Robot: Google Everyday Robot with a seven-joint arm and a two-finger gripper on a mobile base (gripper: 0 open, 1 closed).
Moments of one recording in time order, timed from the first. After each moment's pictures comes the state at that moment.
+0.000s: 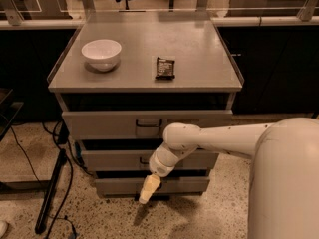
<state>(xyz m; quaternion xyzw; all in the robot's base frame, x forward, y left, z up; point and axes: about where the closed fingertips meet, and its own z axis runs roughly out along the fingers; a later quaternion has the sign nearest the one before) 0.524 0.035 0.474 -0.61 0.75 0.23 0.13</state>
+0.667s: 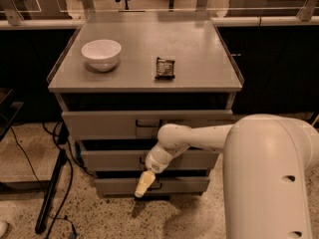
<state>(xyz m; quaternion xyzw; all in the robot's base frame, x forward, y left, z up) 0.563 0.053 0.428 -0.59 0.77 0.23 0.13</state>
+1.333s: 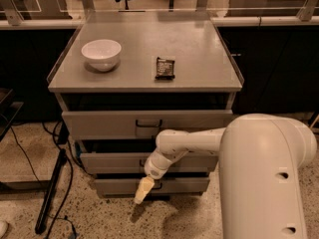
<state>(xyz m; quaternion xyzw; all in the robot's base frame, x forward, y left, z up) 0.547 0.054 0.409 -0.59 0.77 0.23 0.11</state>
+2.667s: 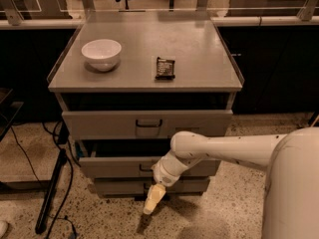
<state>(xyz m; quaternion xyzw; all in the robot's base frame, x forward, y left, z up) 0.489 0.025 0.462 -0.61 0.74 0.26 0.12</state>
